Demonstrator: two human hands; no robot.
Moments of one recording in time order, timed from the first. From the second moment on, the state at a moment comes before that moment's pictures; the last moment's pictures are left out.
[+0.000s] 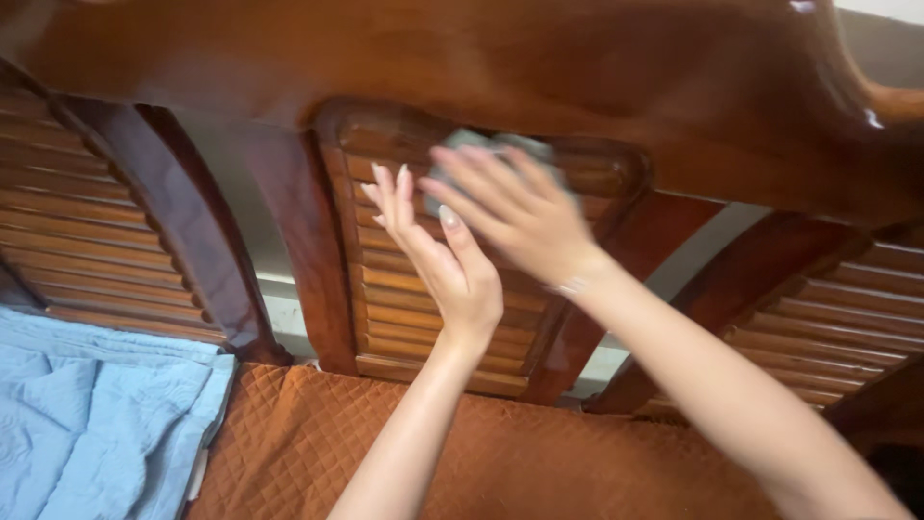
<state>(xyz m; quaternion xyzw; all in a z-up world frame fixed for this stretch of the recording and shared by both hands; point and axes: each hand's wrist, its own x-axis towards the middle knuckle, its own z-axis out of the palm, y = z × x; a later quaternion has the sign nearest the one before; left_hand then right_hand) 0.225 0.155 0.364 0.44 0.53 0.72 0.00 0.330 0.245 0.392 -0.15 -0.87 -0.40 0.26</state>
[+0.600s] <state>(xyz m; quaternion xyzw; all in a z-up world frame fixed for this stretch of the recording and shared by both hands) 0.142 0.135 0.357 0.43 0.57 0.70 -0.02 0.189 0.223 0.394 -0.14 -0.86 -0.39 0.30</state>
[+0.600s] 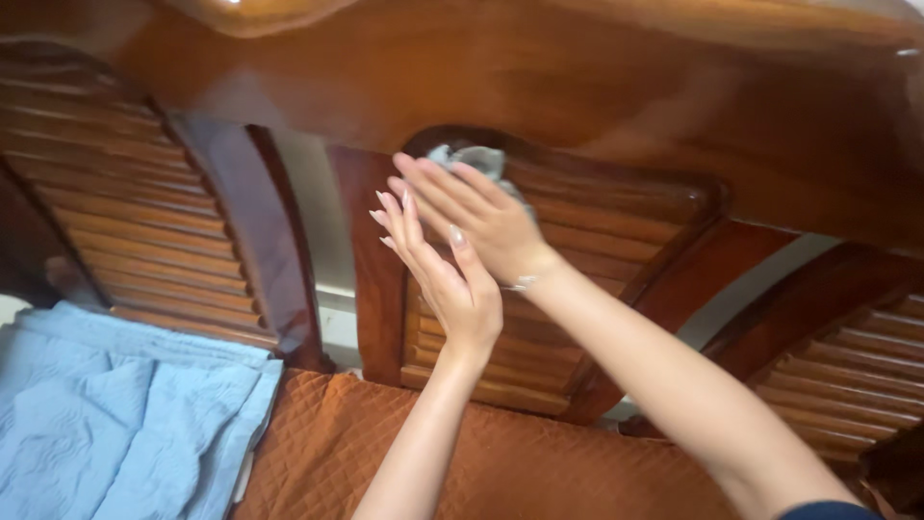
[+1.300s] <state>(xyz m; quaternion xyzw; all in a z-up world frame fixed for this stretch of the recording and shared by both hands) 0.200 0.150 0.429 0.44 0.51 0.74 -0.03 0.244 0.251 0.438 -0.29 -0.75 -0.39 0.44</state>
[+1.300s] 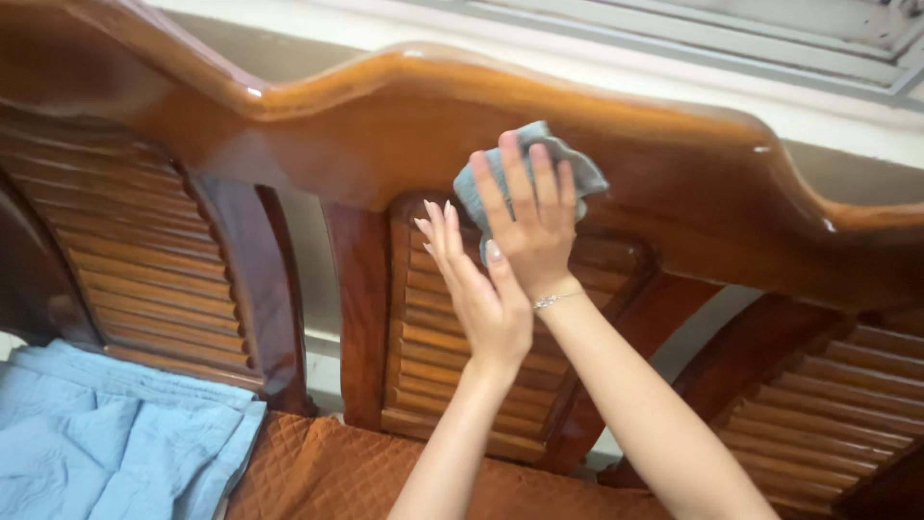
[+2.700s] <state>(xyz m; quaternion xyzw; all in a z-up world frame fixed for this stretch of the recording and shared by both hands) 0.051 0.126 0.414 0.44 0.53 0.72 -0.02 0.200 0.238 0.471 -0.24 -0.78 -0.36 0.45</state>
